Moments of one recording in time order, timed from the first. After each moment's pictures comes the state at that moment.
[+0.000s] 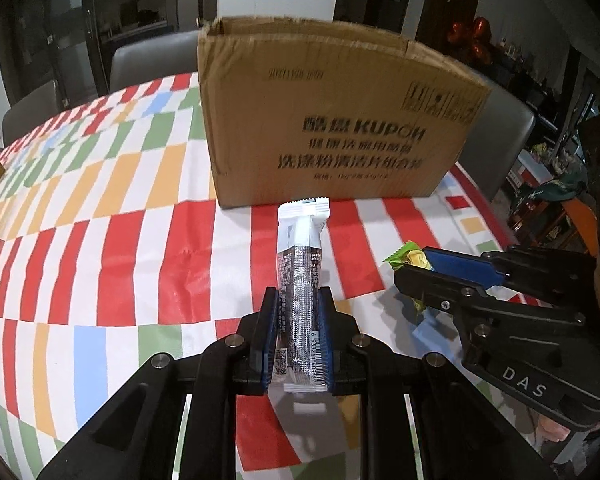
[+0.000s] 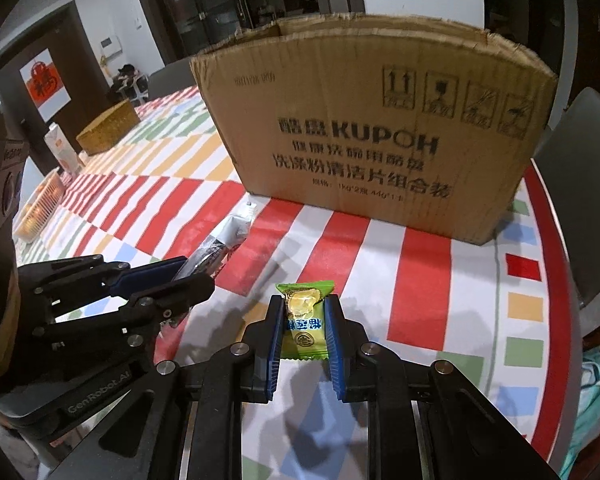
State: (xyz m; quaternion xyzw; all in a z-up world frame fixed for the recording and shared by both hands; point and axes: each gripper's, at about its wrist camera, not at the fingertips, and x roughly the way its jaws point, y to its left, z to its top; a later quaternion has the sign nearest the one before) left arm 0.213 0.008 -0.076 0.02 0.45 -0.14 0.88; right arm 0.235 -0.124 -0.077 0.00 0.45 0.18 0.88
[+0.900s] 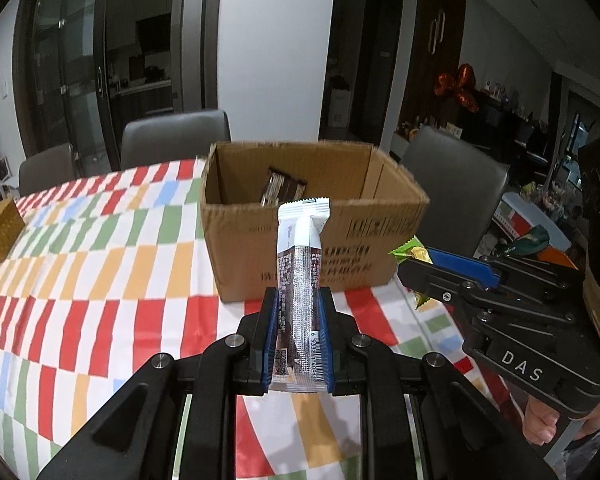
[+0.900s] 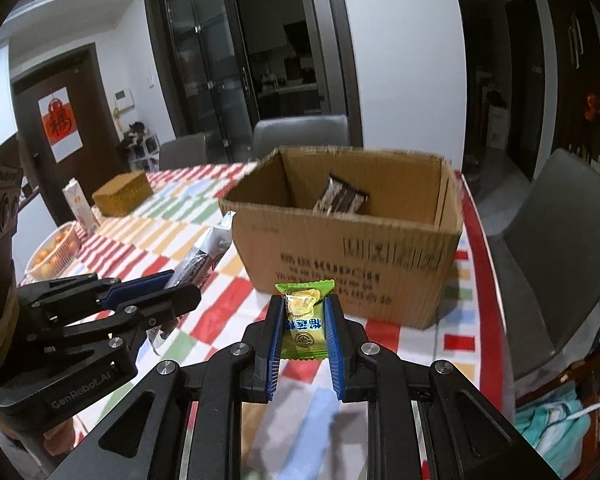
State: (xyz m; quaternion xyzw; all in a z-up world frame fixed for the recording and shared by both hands) left arm 0.193 -0.004 0.022 0.01 0.34 -0.14 0.93; right arm 0.206 -0.157 0.019 0.01 0.32 0.17 0.93
